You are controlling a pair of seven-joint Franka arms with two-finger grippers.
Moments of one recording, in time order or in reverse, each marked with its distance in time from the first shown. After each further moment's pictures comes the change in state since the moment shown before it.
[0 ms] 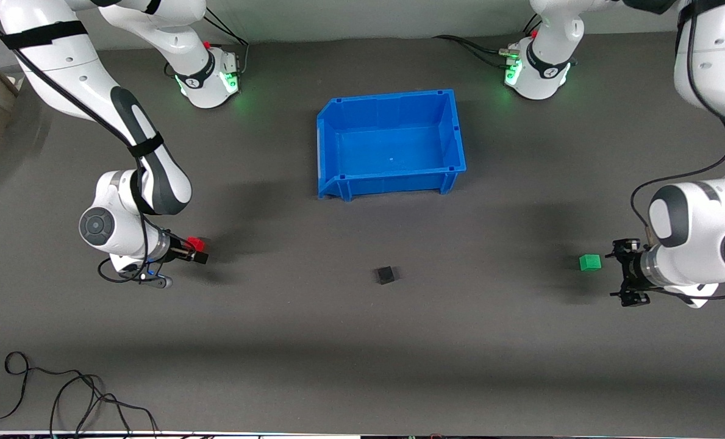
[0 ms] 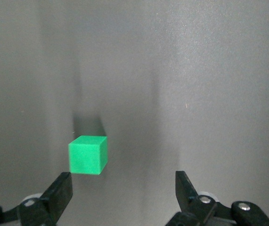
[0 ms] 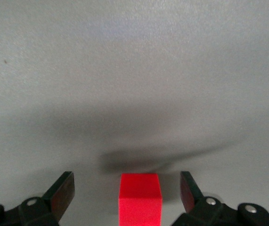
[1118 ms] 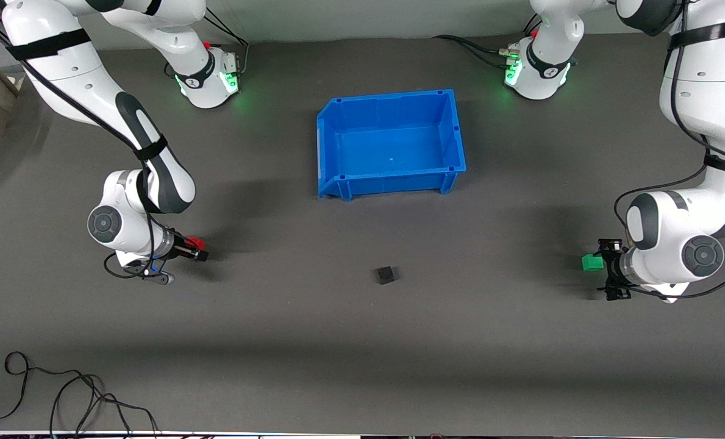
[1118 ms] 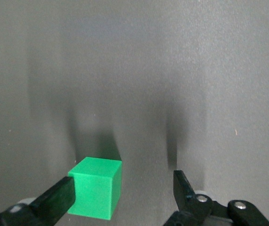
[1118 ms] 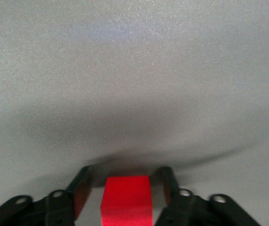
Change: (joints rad) left arm 0.010 0.056 0.005 -0.084 0.054 0.102 -0.038; right arm -0.006 0.022 -0.002 -0.035 0.001 0.053 0.041
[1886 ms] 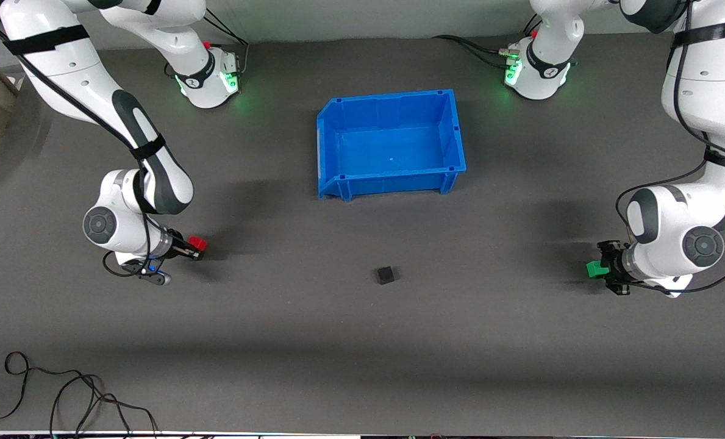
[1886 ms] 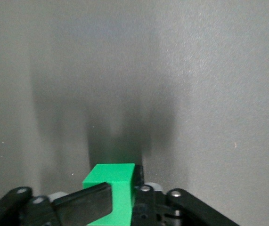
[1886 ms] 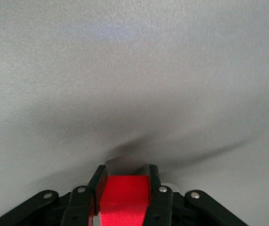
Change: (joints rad) left arm 0.015 -0.022 0.001 -0.044 0.005 0.065 0.000; right arm 0.004 -0.022 0.003 0.030 0.067 -0.093 0.075
